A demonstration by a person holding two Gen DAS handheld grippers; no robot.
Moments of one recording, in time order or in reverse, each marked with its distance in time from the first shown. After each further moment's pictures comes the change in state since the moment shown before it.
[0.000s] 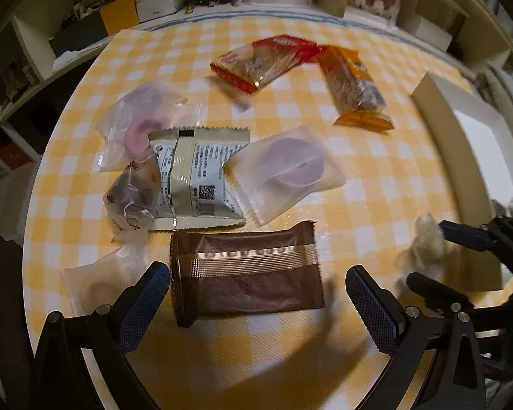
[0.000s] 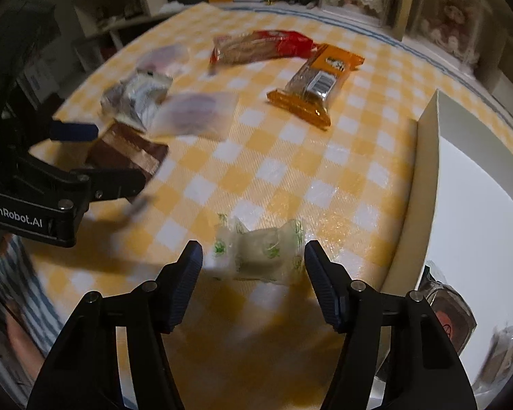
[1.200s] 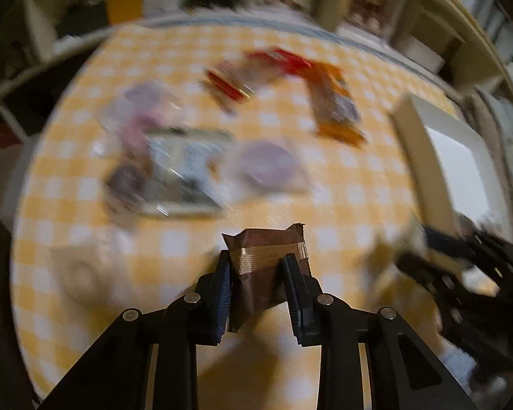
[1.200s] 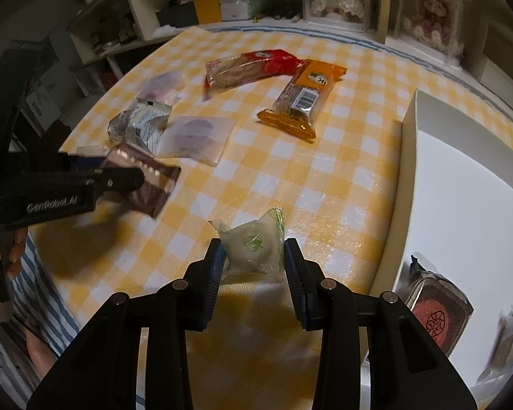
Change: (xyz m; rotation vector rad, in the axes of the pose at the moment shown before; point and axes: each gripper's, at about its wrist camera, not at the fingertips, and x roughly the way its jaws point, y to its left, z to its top) left arm -0.031 0.001 -0.012 -0.079 0.010 -0.138; right arm -0.030 -0.011 0.001 0.105 -0.075 0.052
